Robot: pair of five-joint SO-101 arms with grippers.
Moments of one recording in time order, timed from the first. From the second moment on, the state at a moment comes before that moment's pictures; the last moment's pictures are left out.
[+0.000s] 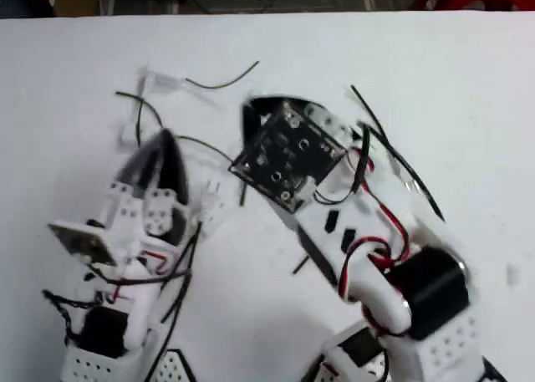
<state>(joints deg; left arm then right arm) 6.8 -104.1 85.7 18.2 9.2 -32.3 -45.4 -0.2 71.1 31.7</state>
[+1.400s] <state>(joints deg) 5.1 -13.1 32.7 64.3 1.5 -4.6 -45.5 75.5 45.9 24.7</state>
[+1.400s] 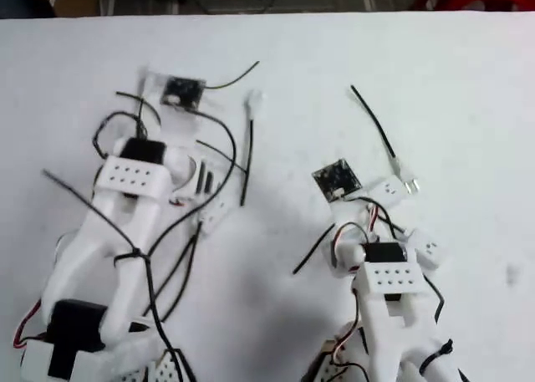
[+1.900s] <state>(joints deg) 10.1 -12.0 38.8 55.3 4.4 -4.6 -45.5 75.5 45.9 24.7</state>
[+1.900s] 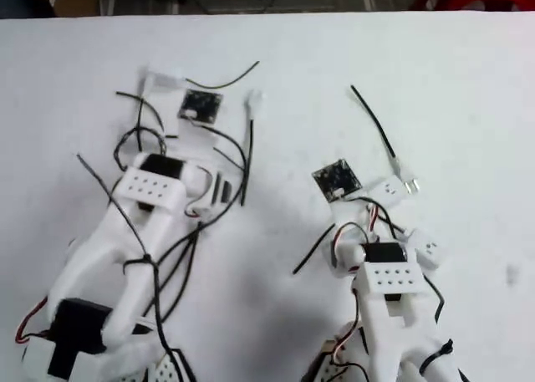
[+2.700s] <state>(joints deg) 8.7 -2.9 35.1 55.2 4.6 -4.6 -45.5 75.5 45.9 24.7</state>
